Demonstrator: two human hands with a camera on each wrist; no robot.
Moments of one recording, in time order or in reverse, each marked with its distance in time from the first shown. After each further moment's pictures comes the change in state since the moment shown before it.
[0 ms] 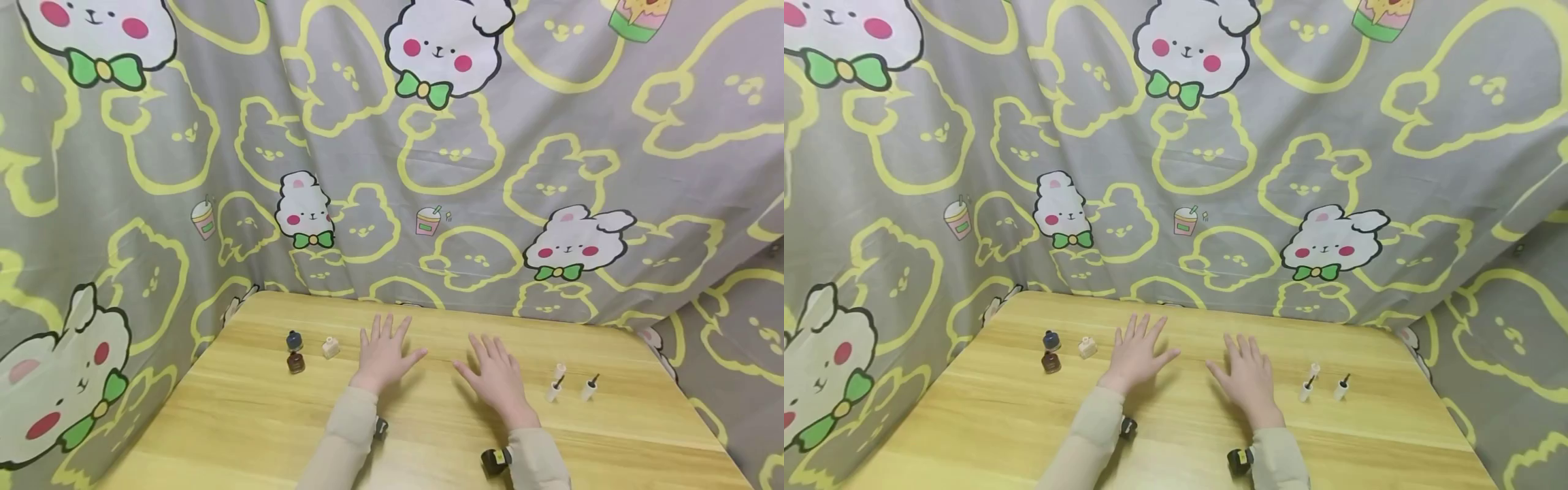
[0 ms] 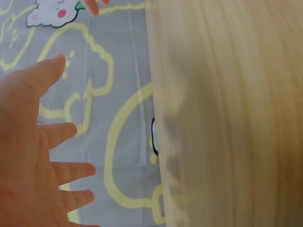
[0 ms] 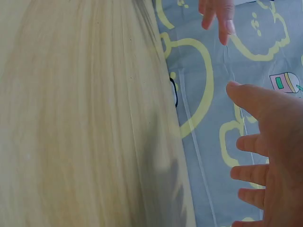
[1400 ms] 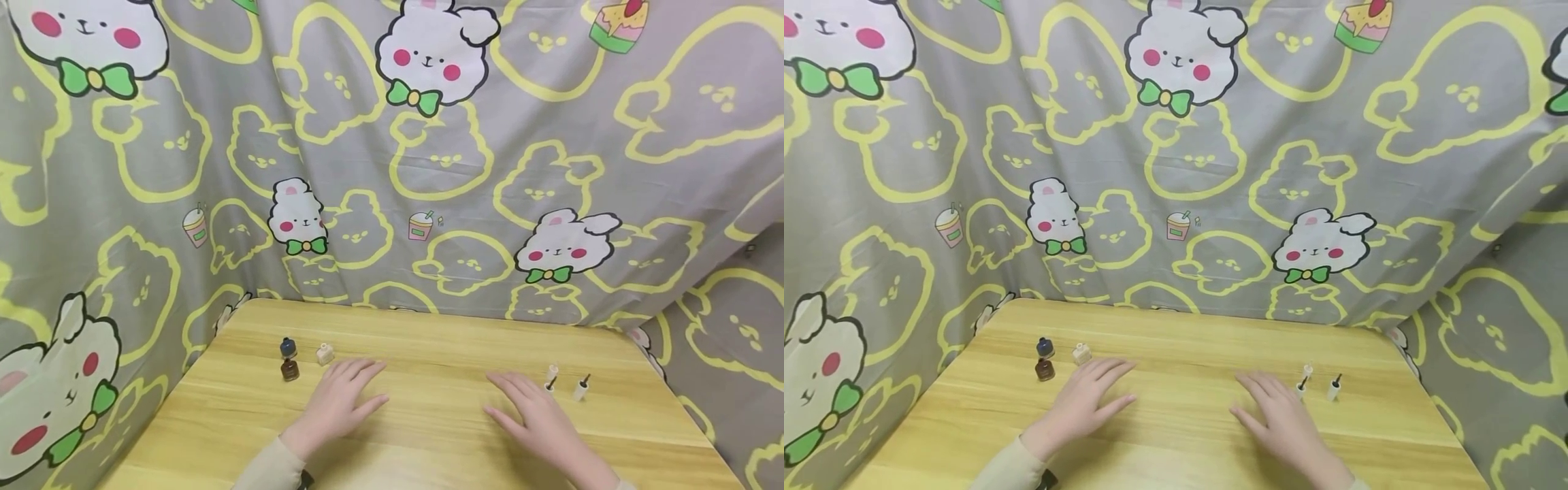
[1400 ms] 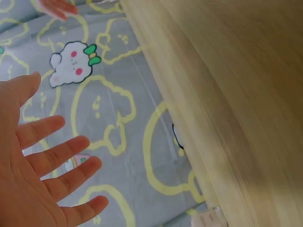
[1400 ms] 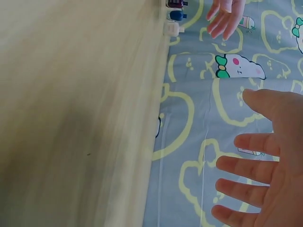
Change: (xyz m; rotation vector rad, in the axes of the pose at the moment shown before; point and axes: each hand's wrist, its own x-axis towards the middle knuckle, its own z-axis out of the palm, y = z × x) left_hand -0.088 -0.036 -0.049 0.044 0.247 0.415; right_hand -0.077 0.018 -0.062 -0.065 0.266 -0.417
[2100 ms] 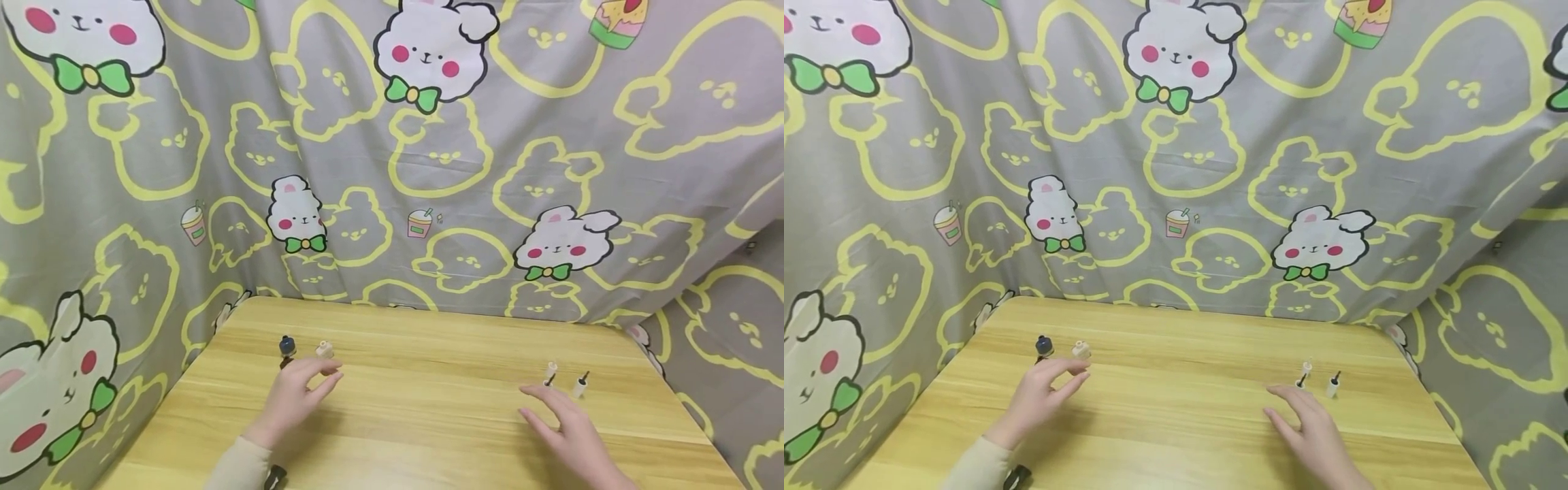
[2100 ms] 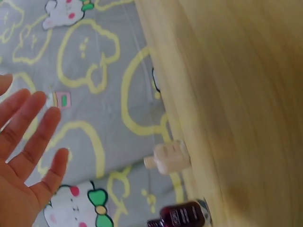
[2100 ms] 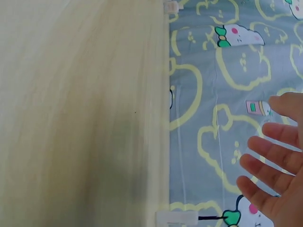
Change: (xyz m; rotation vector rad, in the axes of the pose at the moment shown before) left_hand -0.021 -0.056 -0.013 -0.189 0.369 0.069; right_hand -0.033 0.021 -0.009 0.188 0.205 0.102
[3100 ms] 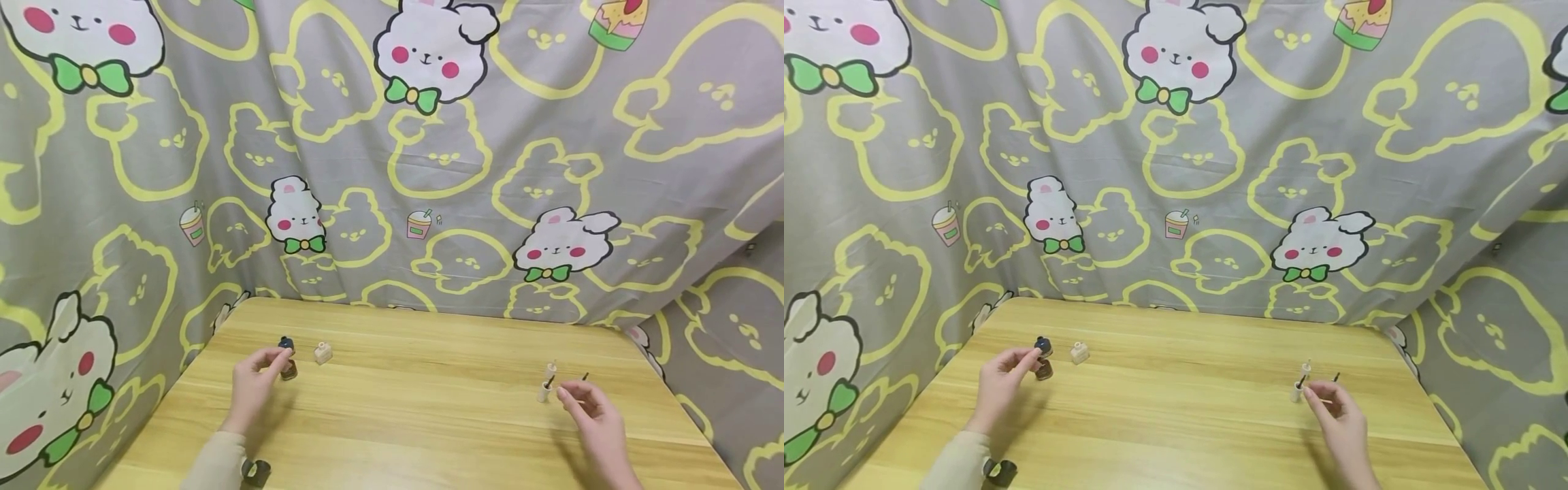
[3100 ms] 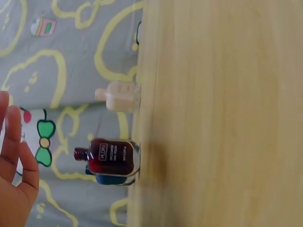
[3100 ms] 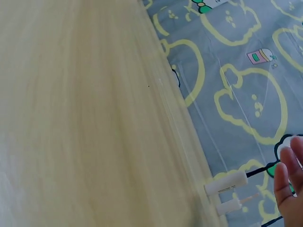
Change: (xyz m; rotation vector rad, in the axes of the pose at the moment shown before) left_hand -0.020 -0.047 -0.025 -0.324 0.188 -0.790; right_hand -0.006 0.039 -0.003 0.418 0.202 0.680
